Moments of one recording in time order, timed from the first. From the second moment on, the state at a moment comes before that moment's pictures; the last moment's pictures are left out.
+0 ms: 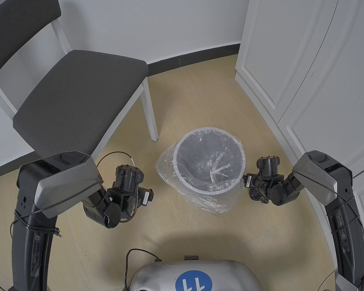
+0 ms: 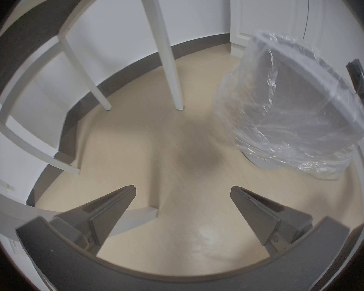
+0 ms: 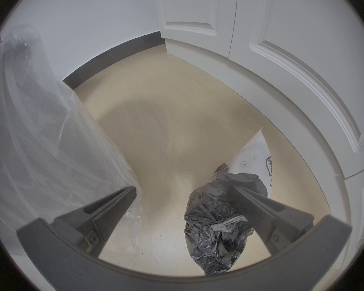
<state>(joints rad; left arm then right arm) -0.40 2.48 -1.07 -0.86 0.34 0.07 0.22 2.68 -1.46 -0.71 -0.24 0.31</state>
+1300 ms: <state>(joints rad) -0.45 2.82 -1.84 -0.52 0.38 0.07 0.23 2.62 -1.27 -0.86 -0.16 0.22</state>
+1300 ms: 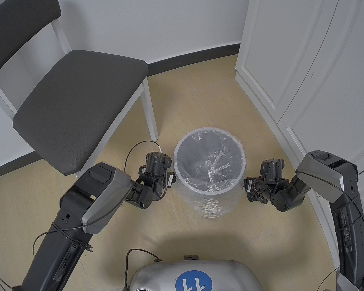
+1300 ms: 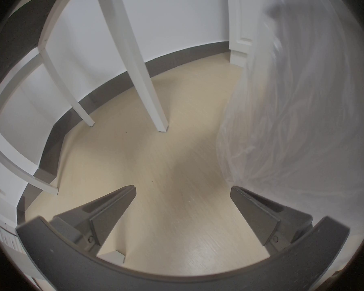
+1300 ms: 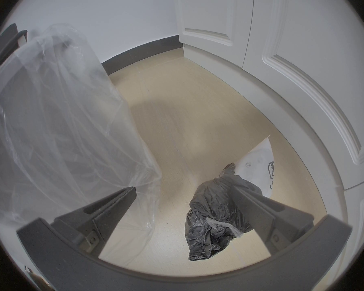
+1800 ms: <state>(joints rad) -0.43 2.73 -1.56 -0.68 0.39 0.02 0.22 2.55 -1.19 -0.87 -0.12 0.21</state>
